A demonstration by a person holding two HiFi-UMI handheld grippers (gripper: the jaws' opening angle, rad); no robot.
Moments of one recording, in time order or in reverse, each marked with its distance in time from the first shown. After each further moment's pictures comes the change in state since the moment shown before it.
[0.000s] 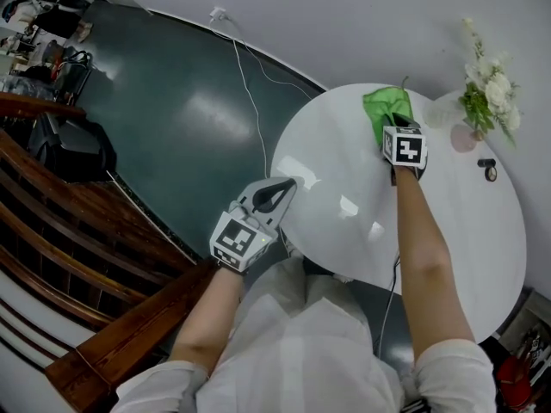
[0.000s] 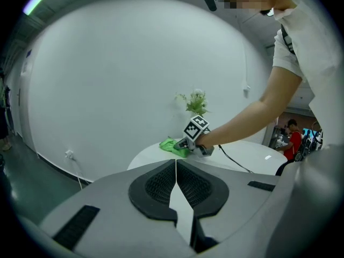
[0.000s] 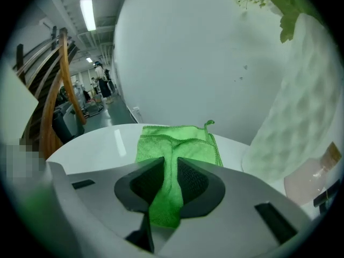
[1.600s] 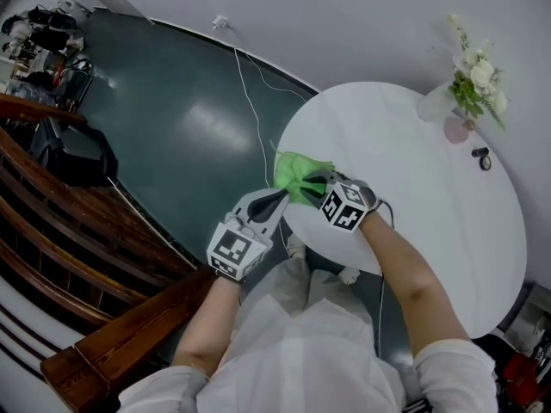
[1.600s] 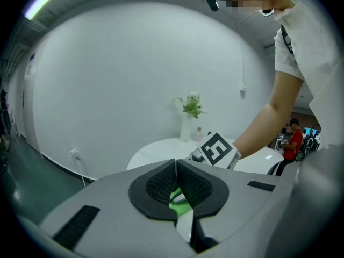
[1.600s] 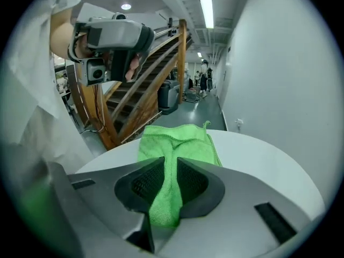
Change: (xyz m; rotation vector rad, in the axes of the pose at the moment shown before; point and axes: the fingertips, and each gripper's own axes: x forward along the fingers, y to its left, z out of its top) left arm -0.053 -0.022 -0.014 0.008 -0.007 0.021; right arm -0.107 0.301 -0.097 -0.805 -0.074 0.752
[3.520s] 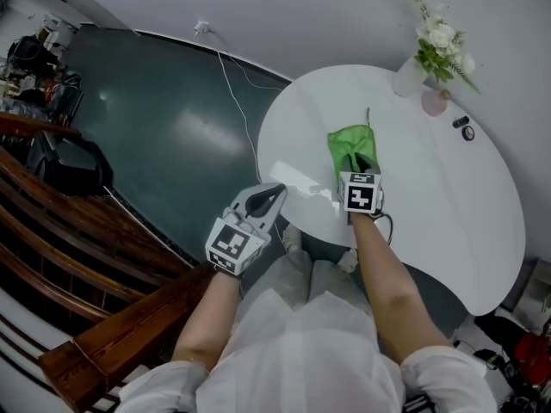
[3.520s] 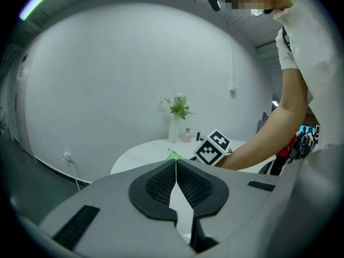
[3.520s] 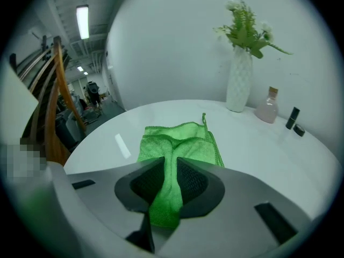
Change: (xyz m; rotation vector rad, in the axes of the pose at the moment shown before) left arm 0.001 -0.060 0.006 0.031 -0.010 -0.056; right arm -0.131 -0.060 -0.138 0.931 0.024 -0.819
